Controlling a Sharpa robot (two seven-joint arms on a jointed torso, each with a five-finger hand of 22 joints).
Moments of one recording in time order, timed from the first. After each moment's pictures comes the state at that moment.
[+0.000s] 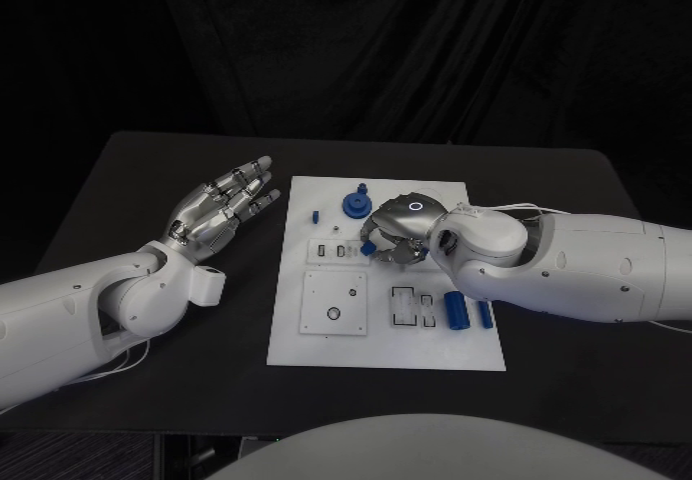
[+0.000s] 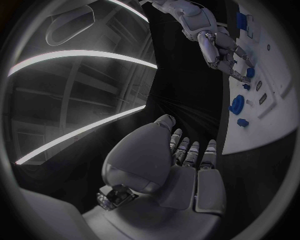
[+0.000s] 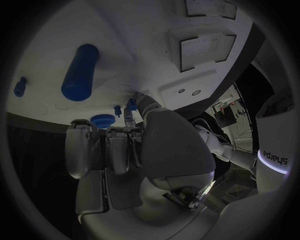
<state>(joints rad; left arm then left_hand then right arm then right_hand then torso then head) 1.19 -0.90 -0.21 1.50 -0.02 0.06 0.68 1.58 0.20 0.06 0.23 0.64 0.31 0.09 0.09 0.04 0.05 0.10 0.16 0.03 0.03 0.12 0.02 0.01 0.17 0.04 0.25 0.01 0.01 1.27 -0.79 -0.25 1.65 -1.77 -0.27 -0.30 1.40 -0.08 0.18 0.11 0.33 0.88 0.06 0.10 0.39 1.47 -0.02 1.57 1.31 1.47 -0.07 1.57 1.31 0.02 1.47 0.04 1.43 1.31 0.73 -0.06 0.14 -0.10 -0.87</state>
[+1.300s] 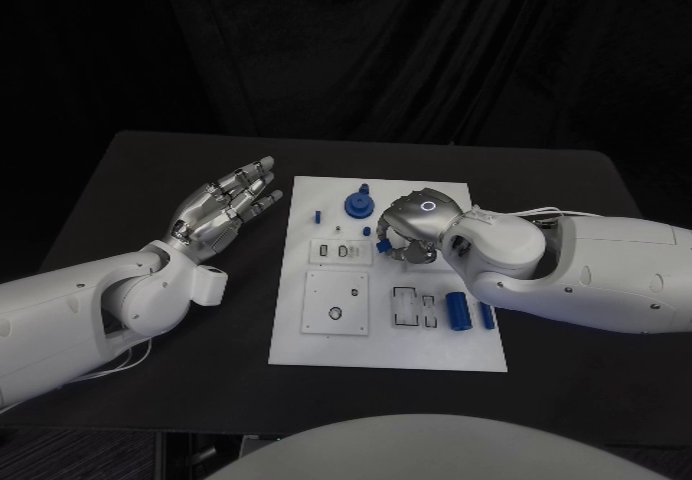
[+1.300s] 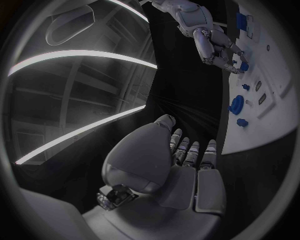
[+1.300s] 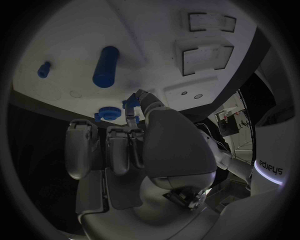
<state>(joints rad) 1.19 -0.90 -0.21 1.50 -0.02 0.06 0.68 1.58 0.20 0.07 0.23 0.64 0.31 0.09 0.09 0.04 0.05 0.10 0.16 0.03 0.03 0.12 0.02 0.01 0.17 0.04 0.25 0.01 0.01 1.28 -0.85 -0.25 1.73 -1.92 -0.25 -0.40 1.39 -0.06 0.17 0.10 0.39 1.01 0.07 0.16 0.42 1.47 -0.03 1.57 1.31 1.47 -0.08 1.57 1.31 0.02 1.47 0.04 1.42 1.31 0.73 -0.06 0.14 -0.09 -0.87</state>
